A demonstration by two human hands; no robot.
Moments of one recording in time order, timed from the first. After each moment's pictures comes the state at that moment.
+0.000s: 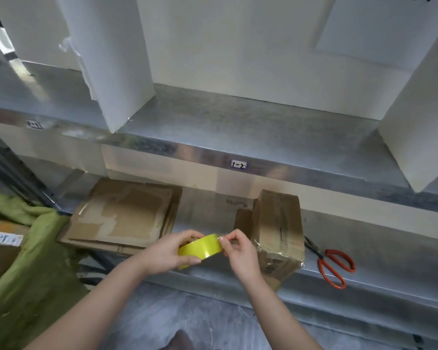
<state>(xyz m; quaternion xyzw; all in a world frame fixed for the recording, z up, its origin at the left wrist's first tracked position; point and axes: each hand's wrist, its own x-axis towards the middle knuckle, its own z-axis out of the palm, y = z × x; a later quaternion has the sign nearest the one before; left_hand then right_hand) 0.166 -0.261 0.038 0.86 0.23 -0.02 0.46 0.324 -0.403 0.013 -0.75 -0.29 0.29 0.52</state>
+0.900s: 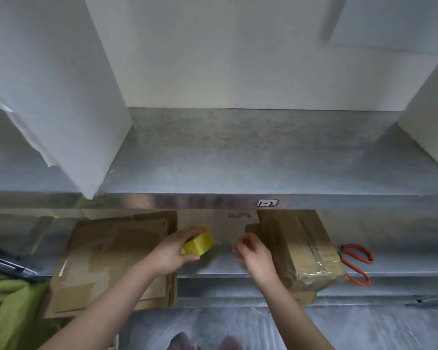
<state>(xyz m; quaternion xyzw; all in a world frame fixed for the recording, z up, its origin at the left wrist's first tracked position) 0.214 -0.143 0.011 0.91 0.17 -0.05 0.37 0.351 -0.339 -0.011 -0.77 -0.13 0.31 0.55</state>
